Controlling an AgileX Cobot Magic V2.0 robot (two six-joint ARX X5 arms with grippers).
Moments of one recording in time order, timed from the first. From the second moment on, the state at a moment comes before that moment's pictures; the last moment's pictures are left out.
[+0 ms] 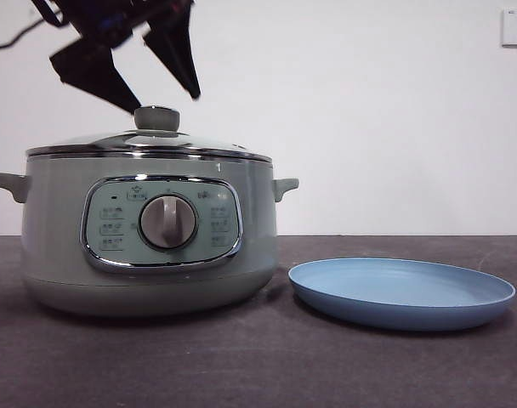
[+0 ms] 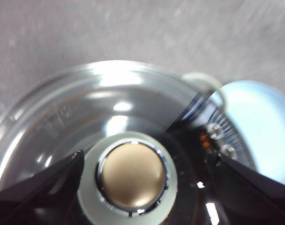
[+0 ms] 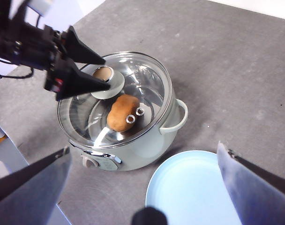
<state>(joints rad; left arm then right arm) -0.42 1.49 1.32 -0.58 0.14 -0.05 0.25 1.21 1.51 -0.96 -0.54 -0.19</state>
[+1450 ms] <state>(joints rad) -0.44 1.55 1.93 -1.05 -0.03 0.14 0.28 1.21 1.51 -0.84 -0.53 -0.04</state>
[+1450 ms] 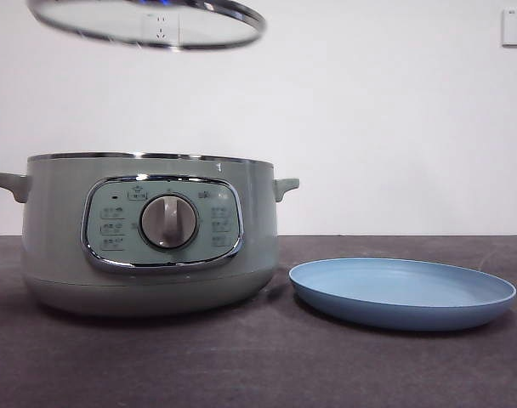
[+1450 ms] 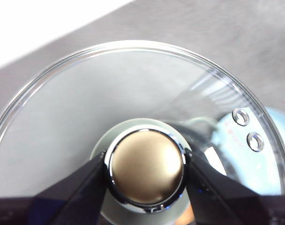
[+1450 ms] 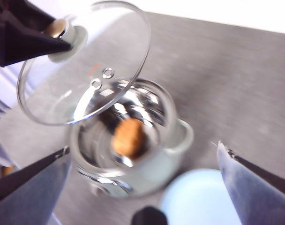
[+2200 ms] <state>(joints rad) -0.24 1.53 2.07 -1.34 -0.53 0.20 0.61 1.66 1.90 -0.91 -0.27 0.02</state>
